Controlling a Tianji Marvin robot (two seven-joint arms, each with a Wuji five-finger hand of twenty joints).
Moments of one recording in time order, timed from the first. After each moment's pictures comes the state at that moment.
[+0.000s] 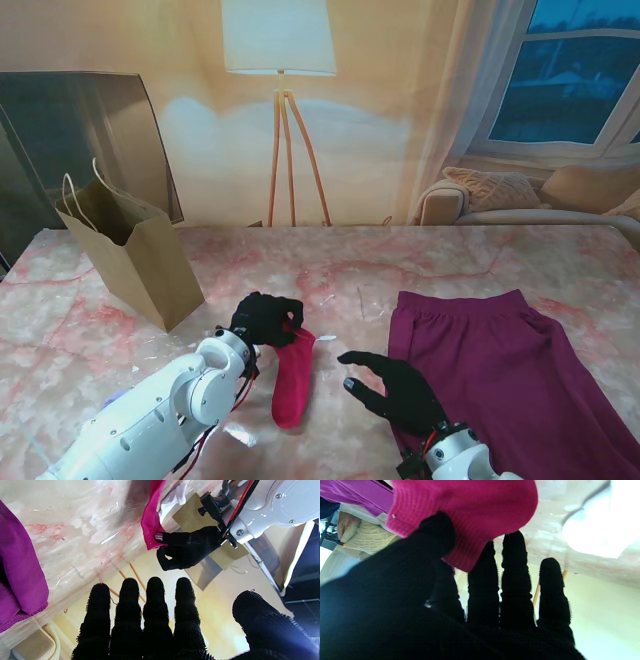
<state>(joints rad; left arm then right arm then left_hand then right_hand) 1.24 -1.16 -0.80 -1.27 0.70 0.03 0.25 -1.94 -1.13 1.25 -1.81 -0.62 -0.21 -0.22 0.67 -0.82 0.99 -0.22 0.72 -0.36 1.27 0.51 1.27 -0.05 0.24 0.81 0.95 0.05 0.59 0.69 0.30 0.20 0.97 0.47 0.16 -0.14 0.65 0.03 0.47 -0.07 0.37 0.41 0.67 0.00 0.23 0.17 0.60 0.03 0.13 0.32 0.30 0.07 0.59 0.33</state>
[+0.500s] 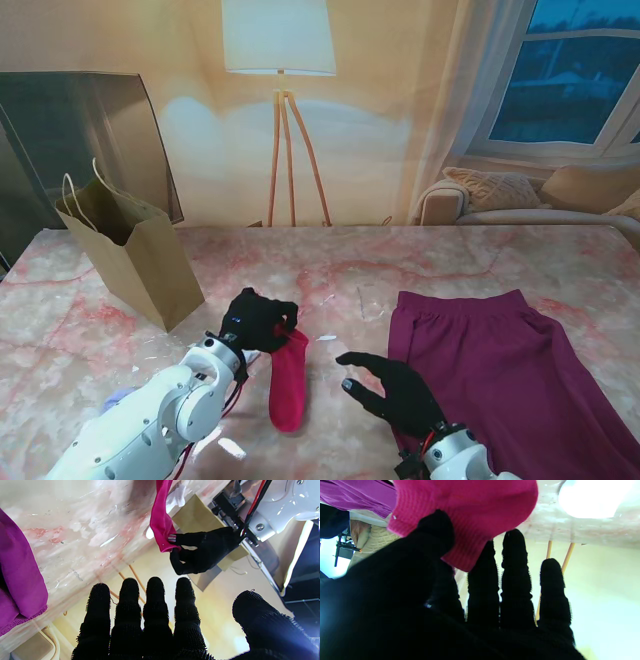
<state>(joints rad) 1.36 -1.13 -0.89 -1.39 0.90 -0.02 0.29 -1.94 -1.13 1.24 -1.80 -0.62 -0.21 -0.22 0.67 -0.83 0.98 -0.24 0.72 -0.36 1.27 0.51 1.27 -0.05 0.24 0.82 0.95 0.05 0.62 0.72 0.28 0.21 0.97 0.47 0.16 -0.14 0.65 0.03 0.47 -0.07 0.37 0.41 0.67 0.00 0.23 0.17 0.60 0.03 0.13 0.32 0.31 0.07 0.59 0.33</state>
